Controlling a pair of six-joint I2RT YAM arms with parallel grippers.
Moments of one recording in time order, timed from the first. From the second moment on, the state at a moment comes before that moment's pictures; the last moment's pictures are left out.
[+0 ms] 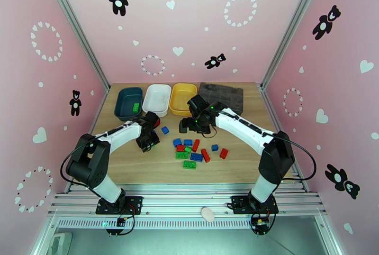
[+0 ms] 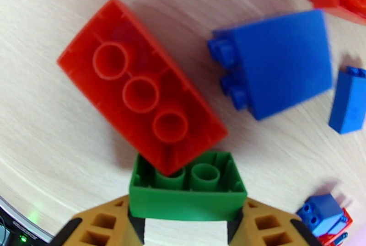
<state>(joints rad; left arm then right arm) -0.40 1.60 0.99 -0.82 -0.01 -0.99 0.72 1.73 1.50 -0.94 -0.17 0.61</state>
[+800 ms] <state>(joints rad) -0.13 1.52 1.29 -0.88 0.08 -0.83 0.78 2.13 2.08 -0.93 -0.46 0.52</state>
